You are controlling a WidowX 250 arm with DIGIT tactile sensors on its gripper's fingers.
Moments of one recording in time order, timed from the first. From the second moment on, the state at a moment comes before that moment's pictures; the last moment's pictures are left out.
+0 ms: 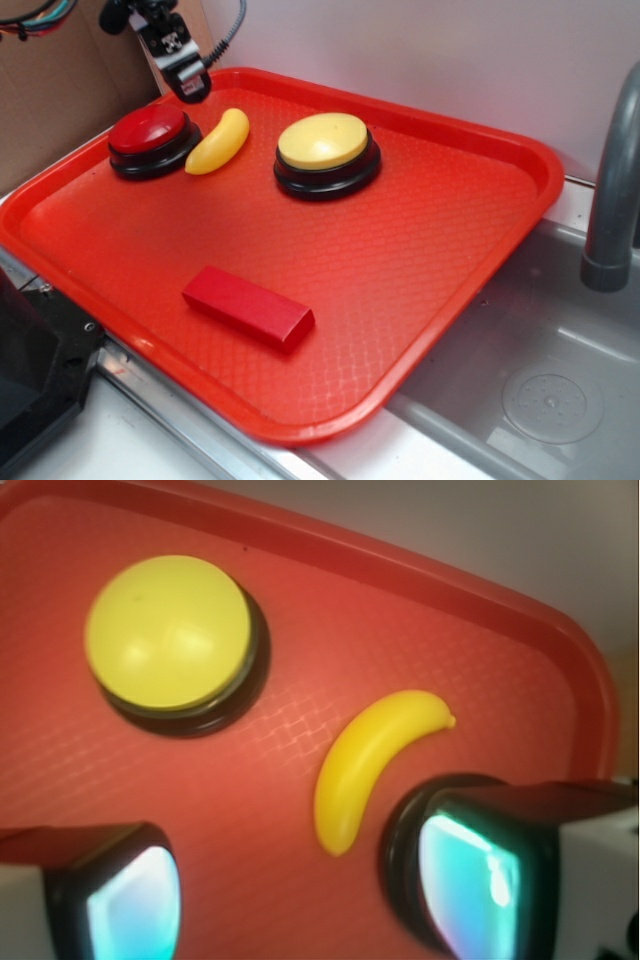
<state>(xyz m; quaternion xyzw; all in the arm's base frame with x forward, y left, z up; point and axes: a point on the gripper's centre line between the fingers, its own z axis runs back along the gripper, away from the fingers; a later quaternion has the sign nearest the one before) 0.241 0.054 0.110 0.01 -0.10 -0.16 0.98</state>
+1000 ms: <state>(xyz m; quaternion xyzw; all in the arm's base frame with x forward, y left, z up) 0.268 0.069 0.039 0.03 -0.07 -0.15 0.99</state>
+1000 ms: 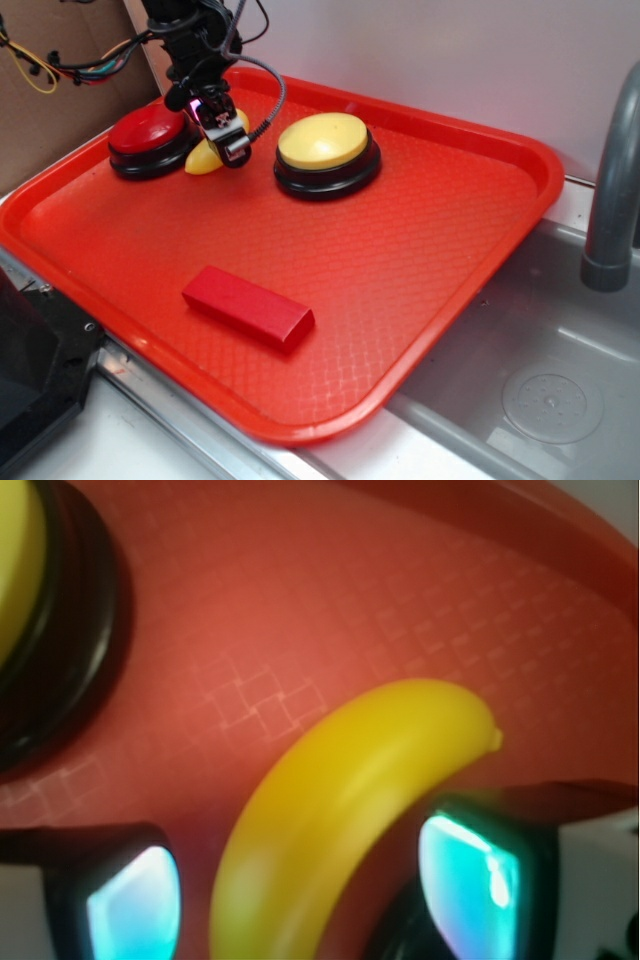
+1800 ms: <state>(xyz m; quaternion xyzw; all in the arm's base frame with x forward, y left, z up) 0.283 0.076 0.025 0.03 -0.04 -0.12 0.99</state>
